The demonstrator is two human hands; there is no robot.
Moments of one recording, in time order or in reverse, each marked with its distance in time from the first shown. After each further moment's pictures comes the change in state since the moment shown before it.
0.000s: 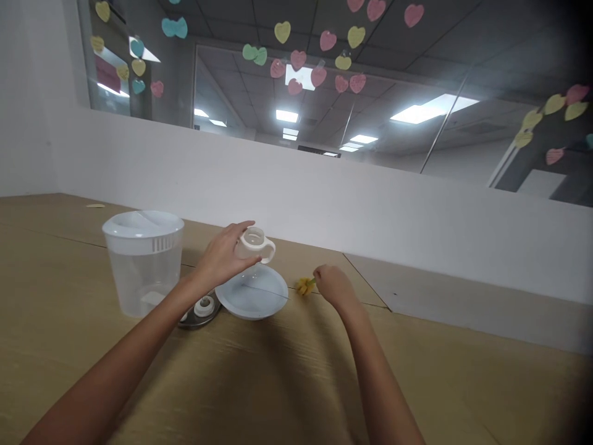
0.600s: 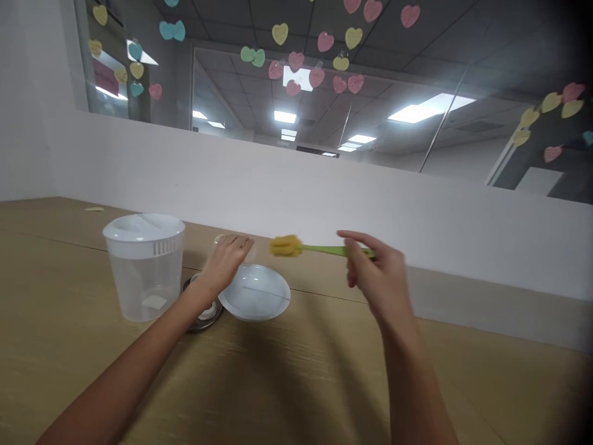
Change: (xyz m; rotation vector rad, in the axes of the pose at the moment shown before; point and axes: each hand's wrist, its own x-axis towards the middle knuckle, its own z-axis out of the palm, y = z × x) left_hand 0.002 -0.027 0.025 0.518 -0.063 0.327; right_hand -0.064 -0.017 -0.070 0.919 0.547 -0.170
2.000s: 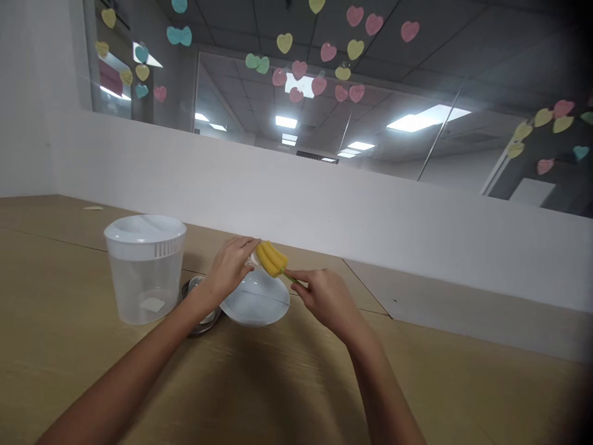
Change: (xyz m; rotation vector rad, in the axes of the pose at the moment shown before) left_hand 0.002 0.008 -0.009 -0.322 0.108 -0.082; right_hand -0.014 0.001 0.037 -0.741 -0.567 -0.352
